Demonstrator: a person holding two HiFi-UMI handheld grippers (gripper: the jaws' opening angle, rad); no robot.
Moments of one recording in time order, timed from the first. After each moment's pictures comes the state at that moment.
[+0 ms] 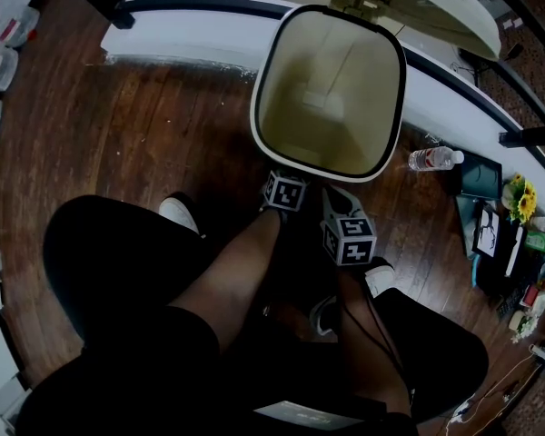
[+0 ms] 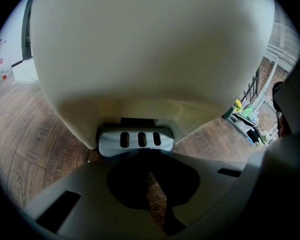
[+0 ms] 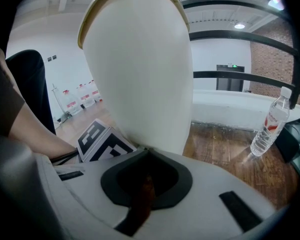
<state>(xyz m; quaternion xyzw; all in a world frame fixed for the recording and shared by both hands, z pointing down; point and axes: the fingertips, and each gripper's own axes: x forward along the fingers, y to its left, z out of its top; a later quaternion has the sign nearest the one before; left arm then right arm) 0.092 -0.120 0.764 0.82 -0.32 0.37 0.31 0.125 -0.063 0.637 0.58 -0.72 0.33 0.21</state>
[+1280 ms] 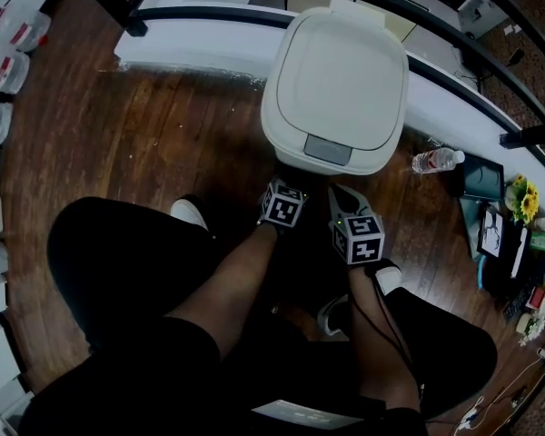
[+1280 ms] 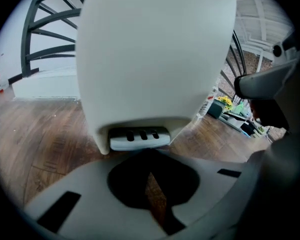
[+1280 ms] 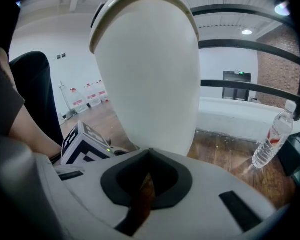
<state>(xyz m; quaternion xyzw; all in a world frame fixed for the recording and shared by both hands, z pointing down) 0.068 -0.097 0.725 0.85 -0.31 0.34 0.25 0.116 -0.058 0.614 0.56 -0.75 0.29 0.21</state>
